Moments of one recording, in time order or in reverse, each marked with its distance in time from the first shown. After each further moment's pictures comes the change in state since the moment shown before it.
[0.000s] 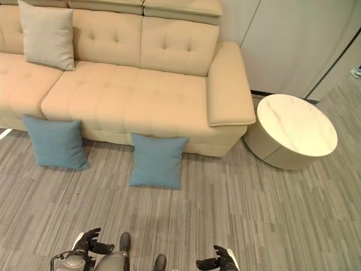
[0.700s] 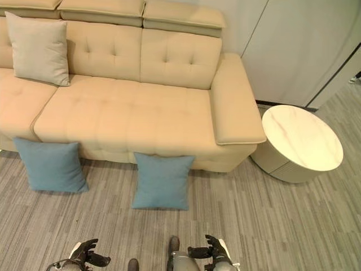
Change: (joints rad) left arm 0.034 0.019 -0.024 0.005 0.022 0.010 -0.021; right arm -0.041 0.029 -0.007 -0.065 -0.013 -0.007 0.024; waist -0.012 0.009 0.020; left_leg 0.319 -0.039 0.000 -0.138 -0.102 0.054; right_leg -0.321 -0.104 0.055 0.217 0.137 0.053
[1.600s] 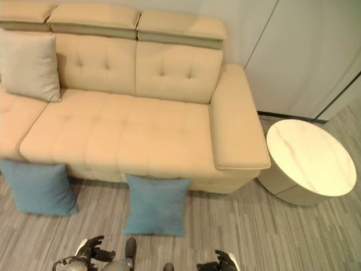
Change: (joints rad) left arm -0.043 -0.022 -0.017 -0.009 0.017 -0.001 -0.002; right arm 0.054 -0.020 -0.012 0.070 0.012 0.015 -0.001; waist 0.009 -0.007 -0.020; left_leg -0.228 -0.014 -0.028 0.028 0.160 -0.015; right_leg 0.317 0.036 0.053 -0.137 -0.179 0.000
